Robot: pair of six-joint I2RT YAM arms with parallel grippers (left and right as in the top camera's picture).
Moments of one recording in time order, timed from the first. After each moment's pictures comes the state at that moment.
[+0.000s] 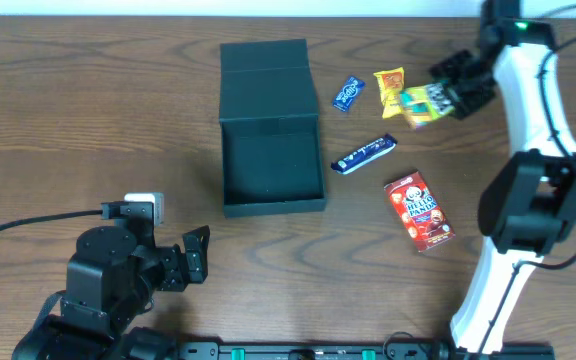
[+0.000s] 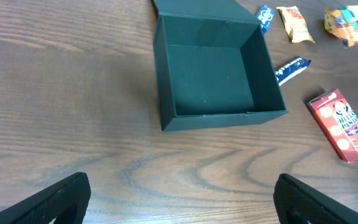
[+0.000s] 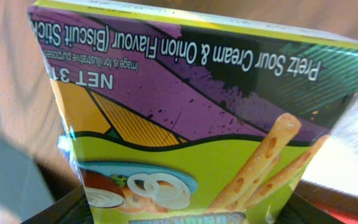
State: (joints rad) left arm -0.30 0.59 0.92 -1.07 0.05 -0.34; right arm -0.07 2.24 2.08 -1.19 -0.17 0.93
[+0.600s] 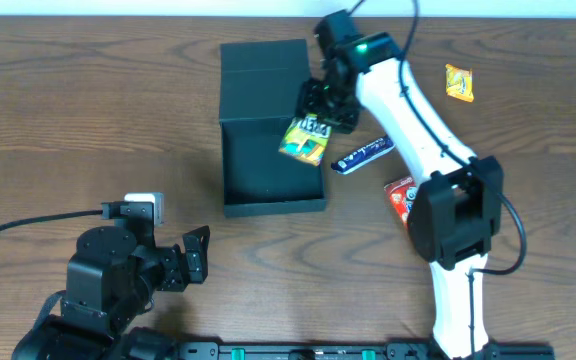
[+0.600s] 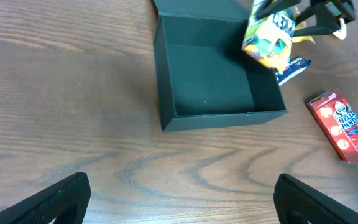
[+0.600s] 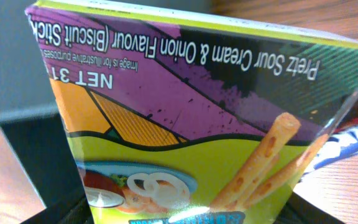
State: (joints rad) left arm -0.30 0.59 0.92 -1.07 0.05 -0.34; right arm 0.43 2.24 2.08 -1.19 -0.24 0.63
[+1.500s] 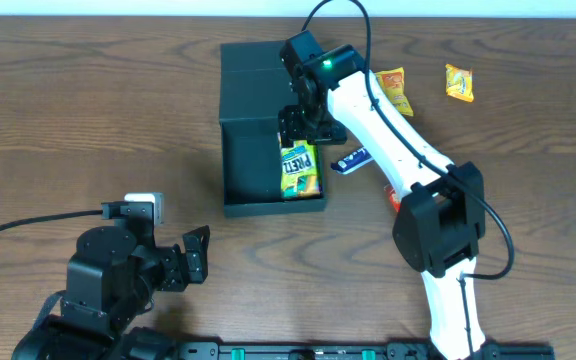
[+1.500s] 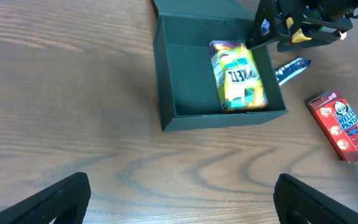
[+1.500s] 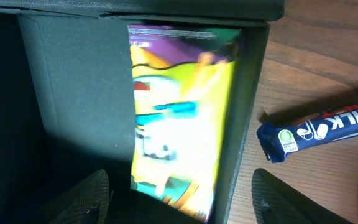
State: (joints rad) left arm -0.30 0.59 0.92 -1.07 0.05 -0.34; right arm 0.53 2.24 2.08 -1.29 -0.10 0.43
